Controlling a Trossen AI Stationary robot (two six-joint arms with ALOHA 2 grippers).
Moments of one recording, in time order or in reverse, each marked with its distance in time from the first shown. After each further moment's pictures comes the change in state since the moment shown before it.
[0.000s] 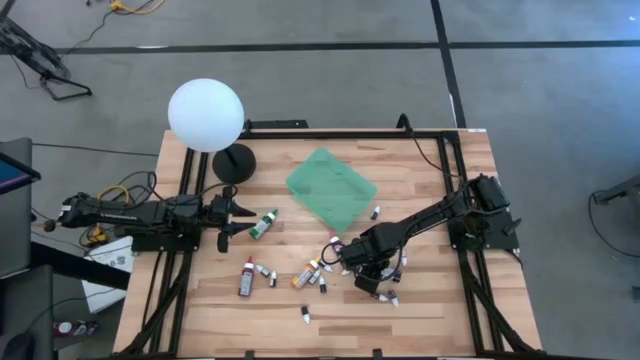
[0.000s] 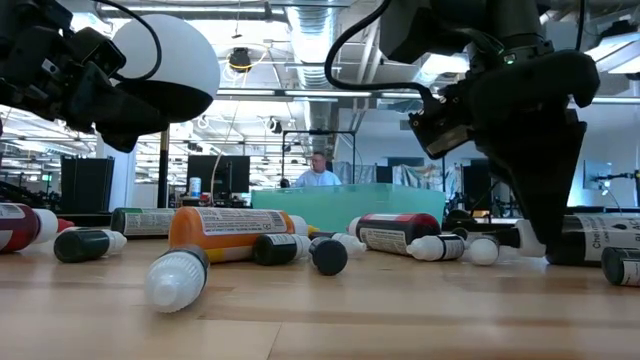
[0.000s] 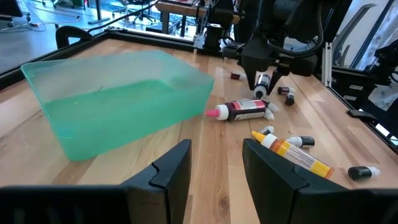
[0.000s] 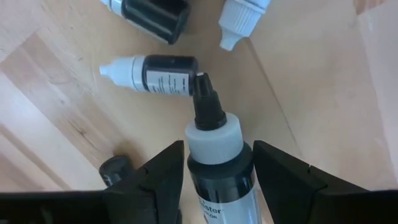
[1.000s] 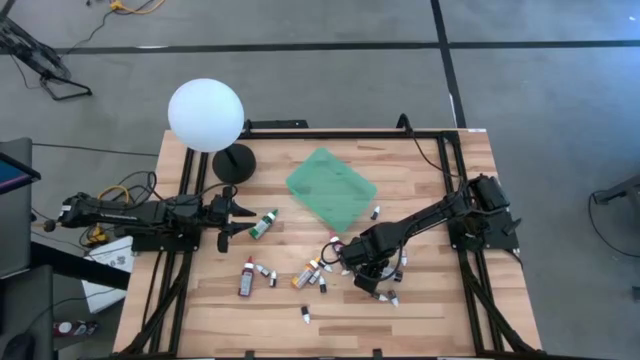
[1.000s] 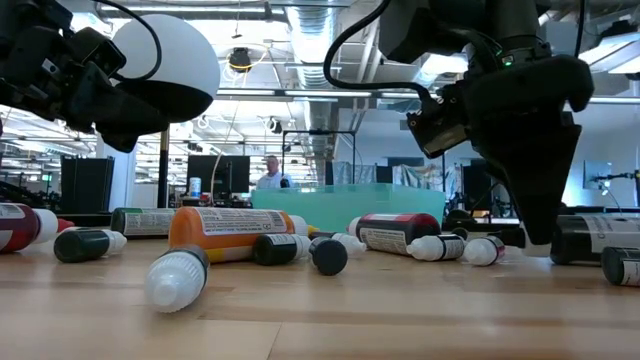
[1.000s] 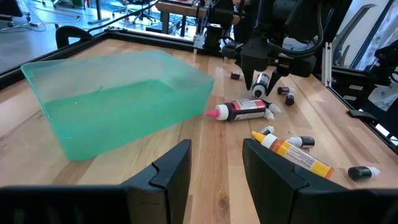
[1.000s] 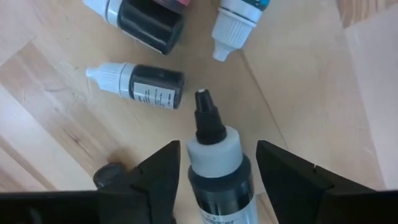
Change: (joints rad) left arm 0.000 0.000 0.000 0.000 0.000 -0.001; right arm -0.002 0.000 0.000 0.004 0.036 -0.010
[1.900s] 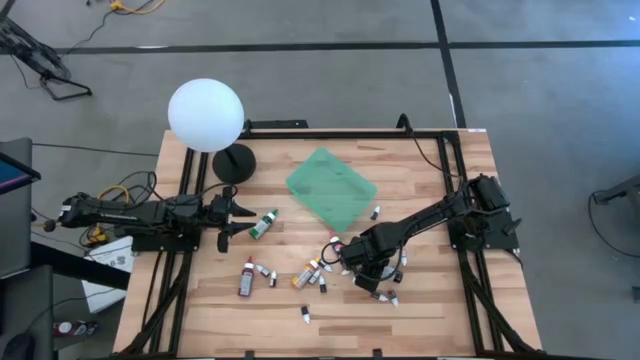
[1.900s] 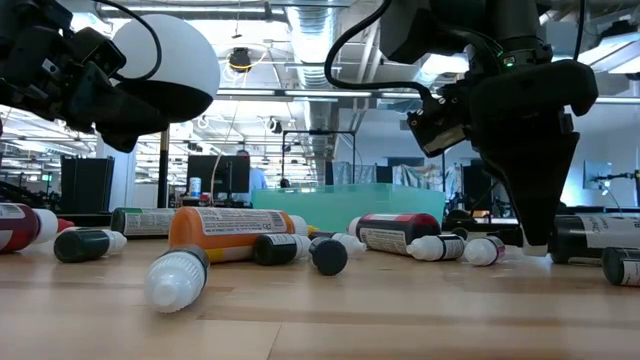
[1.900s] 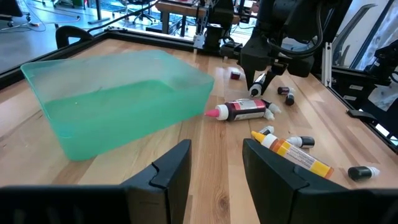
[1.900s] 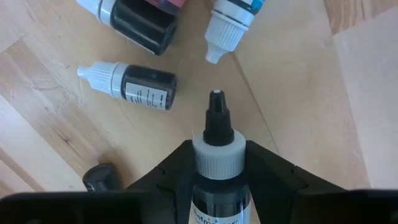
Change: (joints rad) left arm 0.000 0.000 0.000 0.000 0.000 0.000; right arm 0.000 0.000 0.000 -0.011 0.024 -0.026
